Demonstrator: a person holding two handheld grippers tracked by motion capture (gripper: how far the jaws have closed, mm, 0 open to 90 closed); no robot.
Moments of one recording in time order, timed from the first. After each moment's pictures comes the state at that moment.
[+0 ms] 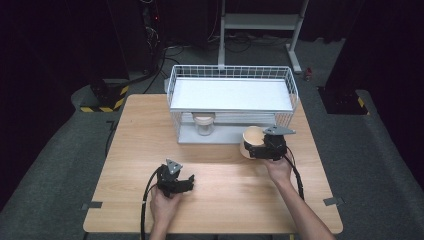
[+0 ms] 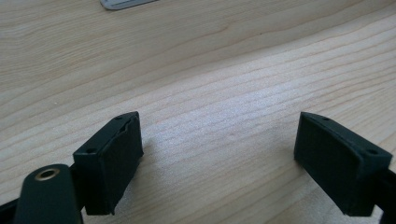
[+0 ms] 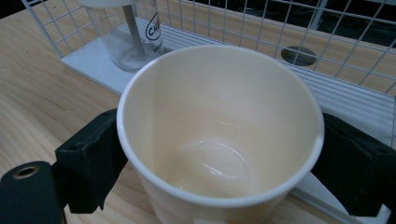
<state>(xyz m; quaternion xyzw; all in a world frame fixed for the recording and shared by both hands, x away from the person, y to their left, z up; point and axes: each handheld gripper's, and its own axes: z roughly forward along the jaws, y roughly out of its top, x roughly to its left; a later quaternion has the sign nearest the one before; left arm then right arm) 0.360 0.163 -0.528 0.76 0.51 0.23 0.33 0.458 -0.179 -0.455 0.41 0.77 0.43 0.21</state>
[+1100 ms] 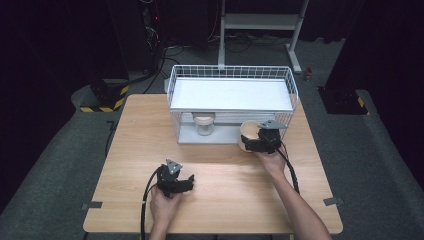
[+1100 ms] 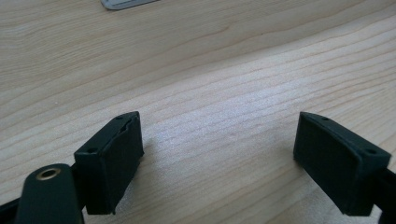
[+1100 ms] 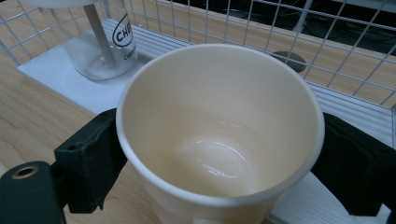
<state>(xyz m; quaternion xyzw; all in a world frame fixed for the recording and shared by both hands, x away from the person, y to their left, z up) 0.360 0.164 -0.528 0.76 0.51 0.23 0.33 0.487 -0.168 -0.468 0.43 0.77 0.42 0.23</state>
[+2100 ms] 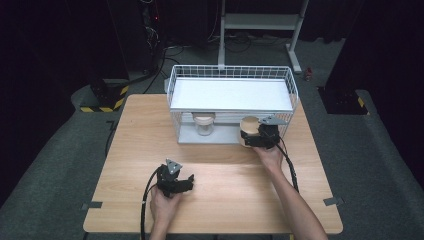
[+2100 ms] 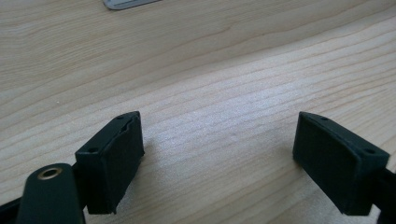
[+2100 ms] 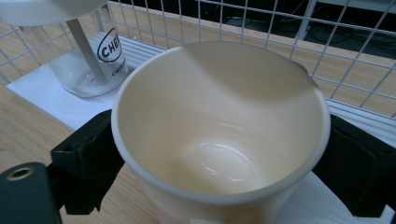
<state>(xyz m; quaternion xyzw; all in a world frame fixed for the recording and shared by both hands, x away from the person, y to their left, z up) 0.360 0.164 -0.528 0.76 0.52 0.23 0.33 0.508 -0.170 -0.475 0.43 0.76 0.44 0.22</state>
